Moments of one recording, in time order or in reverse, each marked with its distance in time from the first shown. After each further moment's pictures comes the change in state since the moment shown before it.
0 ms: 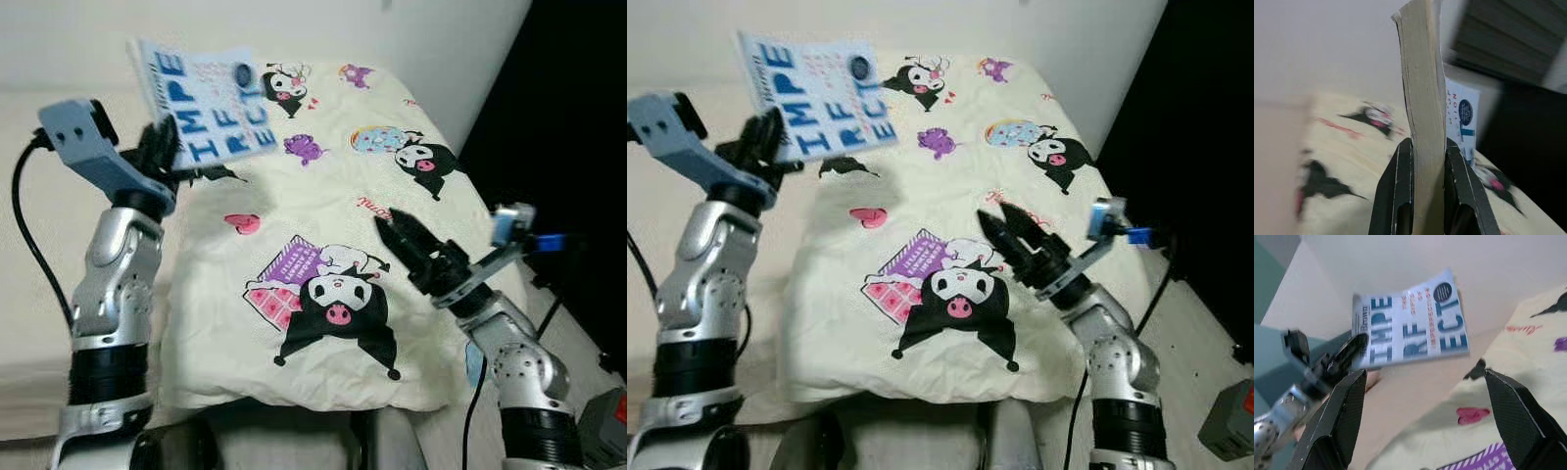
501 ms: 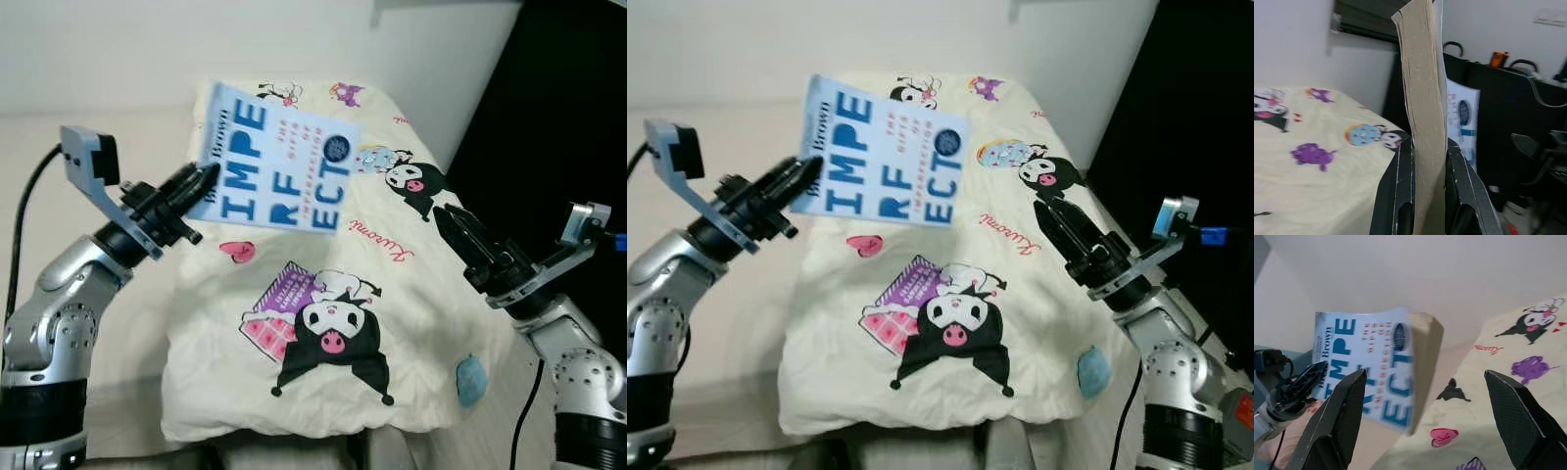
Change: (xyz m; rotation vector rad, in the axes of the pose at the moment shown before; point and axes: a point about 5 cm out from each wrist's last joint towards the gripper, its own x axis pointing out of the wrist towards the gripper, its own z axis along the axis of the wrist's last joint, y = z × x) left arm -0.036 -0.003 0.005 -0.102 0.160 -0.468; right arm -0.036 -0.010 0.039 -0.047 0.012 -0.087
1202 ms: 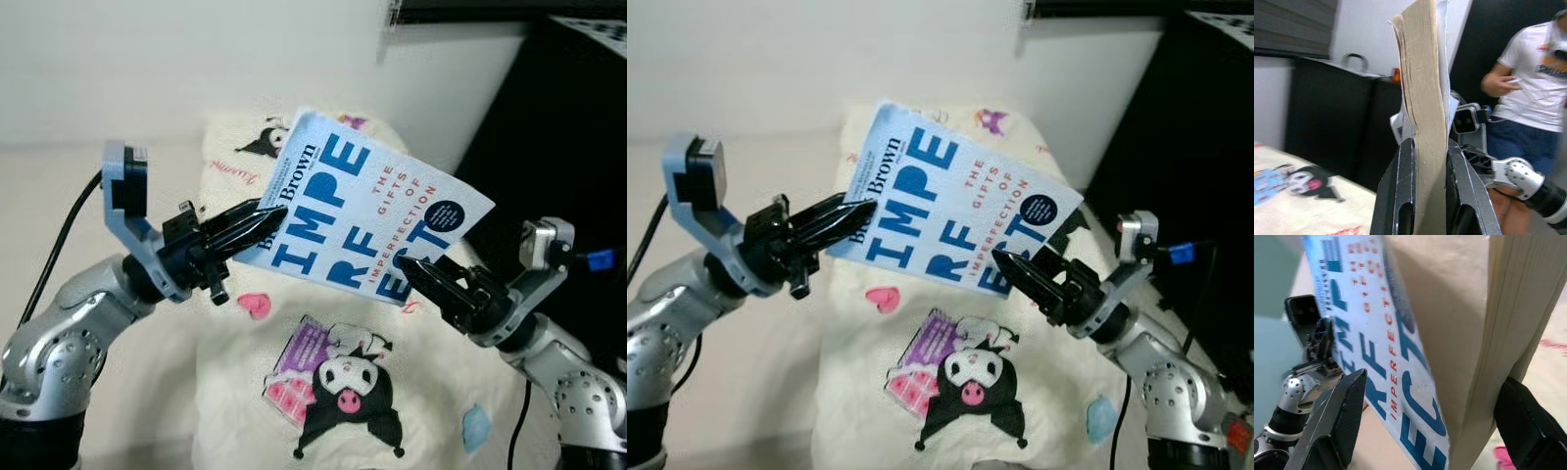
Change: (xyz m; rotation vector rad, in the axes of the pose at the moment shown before) left arm 0.001 -0.062 0.006 -0.135 -0.014 -0.412; right arm 0.001 0.037 -0.029 0.096 0.184 0.230
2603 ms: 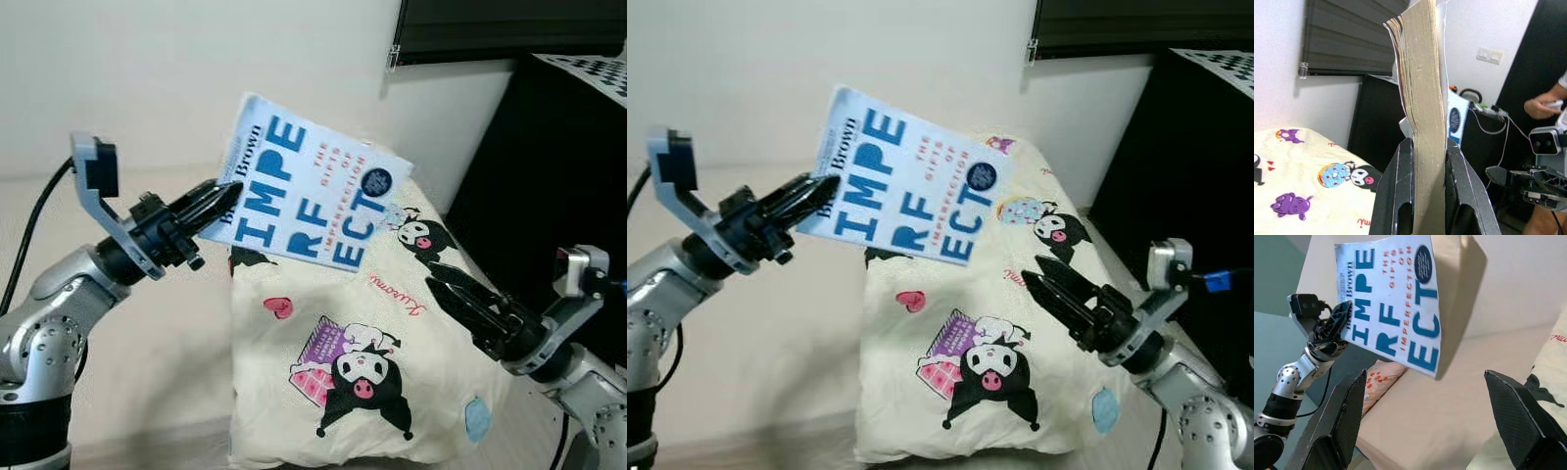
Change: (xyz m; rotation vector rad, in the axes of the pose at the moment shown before) left arm -0.026 0.037 0.013 0.043 -0.024 0.271; right arm -0.043 0.003 0.003 0.001 0.005 -0.121
